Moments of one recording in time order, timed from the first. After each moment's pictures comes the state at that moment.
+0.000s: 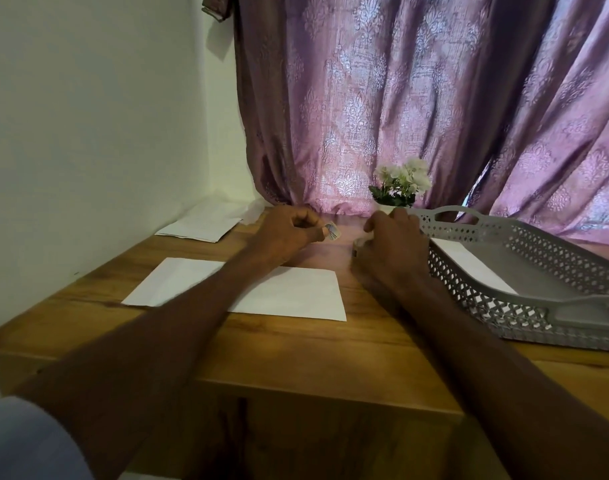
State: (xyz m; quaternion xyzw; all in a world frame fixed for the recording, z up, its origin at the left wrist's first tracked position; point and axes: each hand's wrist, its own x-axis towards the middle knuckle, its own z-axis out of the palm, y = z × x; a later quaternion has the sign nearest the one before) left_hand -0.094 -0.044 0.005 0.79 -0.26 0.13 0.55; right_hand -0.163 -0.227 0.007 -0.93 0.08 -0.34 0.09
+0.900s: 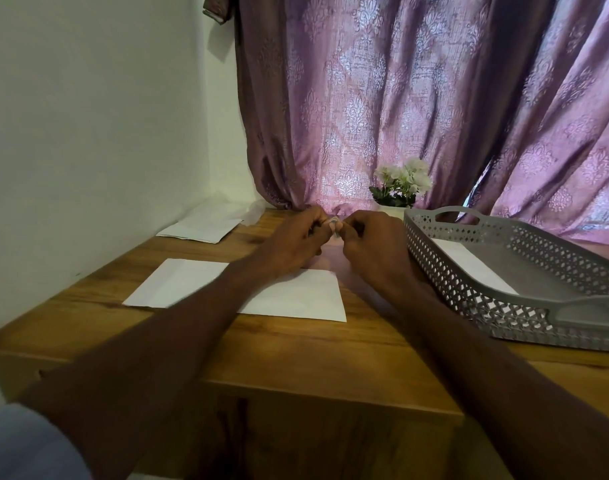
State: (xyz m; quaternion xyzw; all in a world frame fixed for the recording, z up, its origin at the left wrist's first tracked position) left_hand -0.095 -0.051 -0.003 0.80 -0.37 0.15 0.45; right_hand -0.161 -0.202 0.010 -0.88 -0.04 -0.41 0.24
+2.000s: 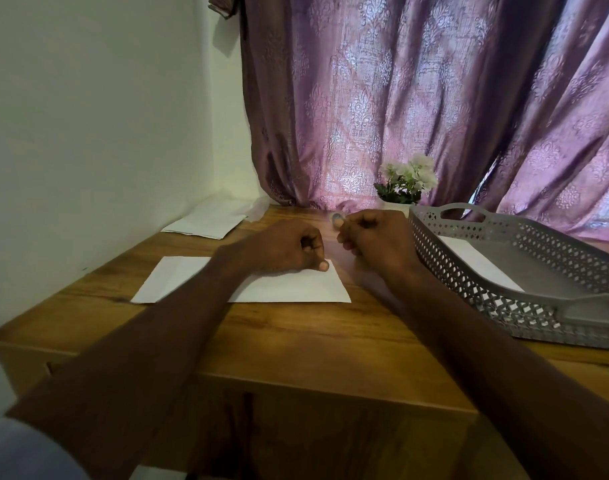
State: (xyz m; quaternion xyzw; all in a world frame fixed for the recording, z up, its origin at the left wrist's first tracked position) left_hand -0.093 -0.020 0.006 0.89 -0.37 0.06 0.28; right_hand -0.159 -0.204 0.009 -0.81 -0.03 -0.28 0.52
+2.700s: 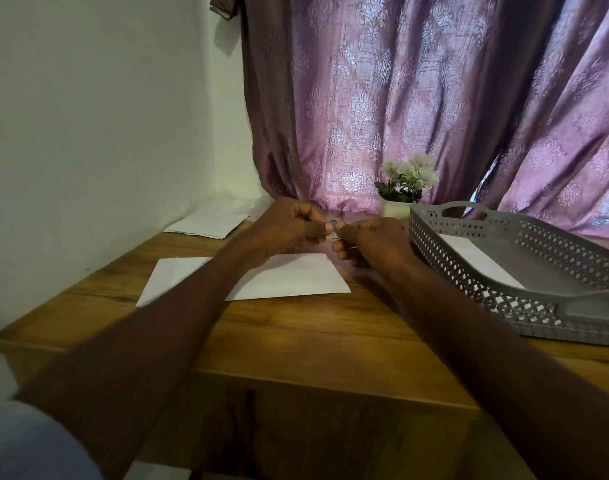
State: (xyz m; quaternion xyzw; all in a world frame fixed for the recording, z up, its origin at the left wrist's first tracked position) left_hand -0.093 -0.027 0.015 0.78 -0.28 0.04 0.56; right_hand -0.163 -0.197 0.008 -0.75 0.05 -0.17 0.63
